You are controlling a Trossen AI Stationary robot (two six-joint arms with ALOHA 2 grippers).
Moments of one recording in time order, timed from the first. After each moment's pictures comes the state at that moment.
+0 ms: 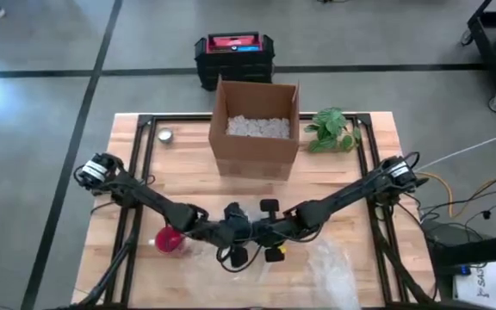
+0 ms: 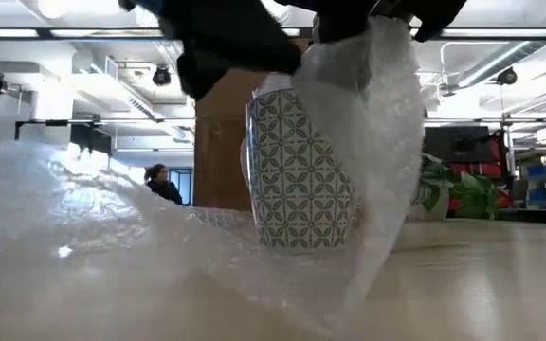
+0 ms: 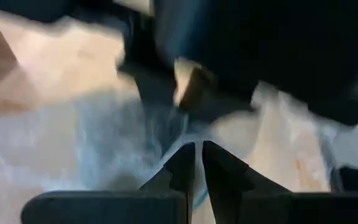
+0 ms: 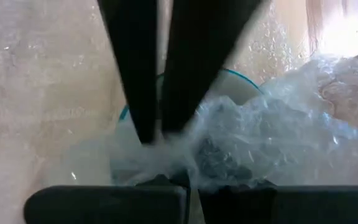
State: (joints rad) left arm -0.45 1.69 1.09 0.03 -0.40 -0.54; right arm 0.37 1.95 1.37 -0.49 0.23 0.18
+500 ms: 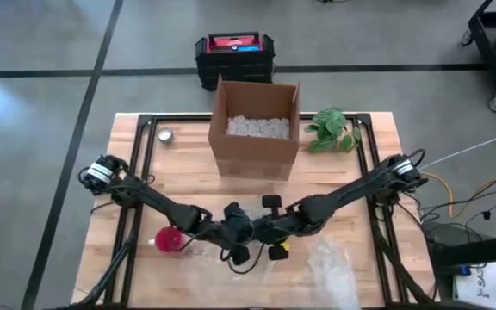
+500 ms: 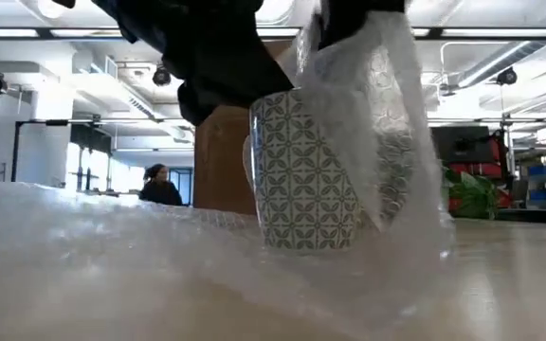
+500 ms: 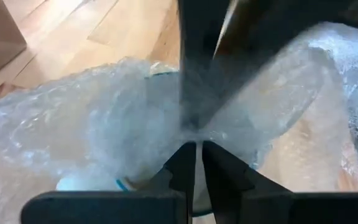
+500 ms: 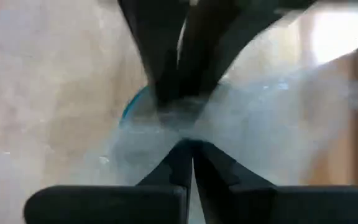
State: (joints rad) left arm -0.43 1.77 1.06 0.05 -0.39 -0.56; right arm 0.36 1.88 1.53 -0.77 0.21 0.17
